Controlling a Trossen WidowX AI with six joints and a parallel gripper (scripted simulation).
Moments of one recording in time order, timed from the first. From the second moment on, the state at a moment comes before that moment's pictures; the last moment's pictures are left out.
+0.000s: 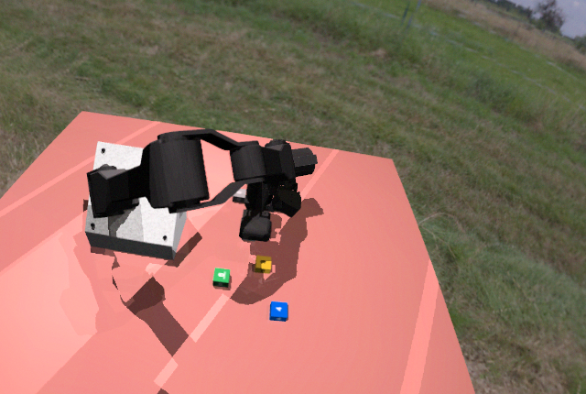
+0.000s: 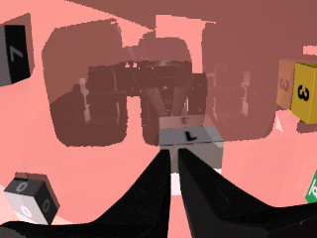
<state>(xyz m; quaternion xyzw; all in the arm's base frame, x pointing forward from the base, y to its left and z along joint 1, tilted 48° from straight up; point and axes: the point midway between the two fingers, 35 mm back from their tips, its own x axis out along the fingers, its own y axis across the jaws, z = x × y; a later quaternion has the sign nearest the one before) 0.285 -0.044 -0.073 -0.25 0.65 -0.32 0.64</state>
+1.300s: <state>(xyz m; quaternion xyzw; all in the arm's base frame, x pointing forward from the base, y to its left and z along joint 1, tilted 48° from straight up) 0.265 0.097 -0.095 -0.24 0.64 -0.30 0.66</state>
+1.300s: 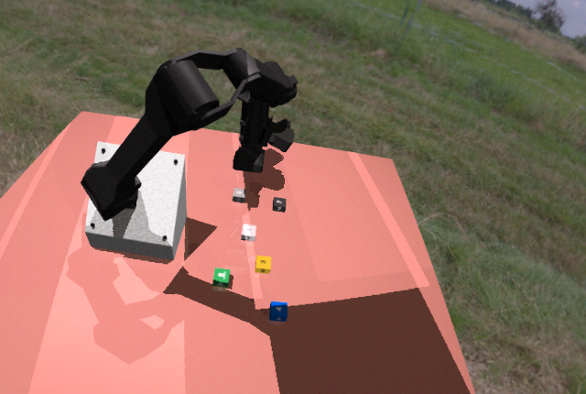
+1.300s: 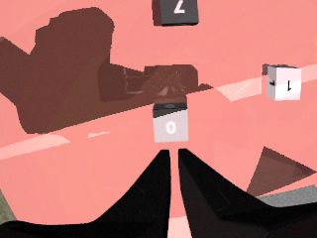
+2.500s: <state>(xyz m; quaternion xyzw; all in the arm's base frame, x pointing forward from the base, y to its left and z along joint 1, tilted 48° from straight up) 0.251 0.030 -0.148 -0.25 0.65 -0.31 0.64</state>
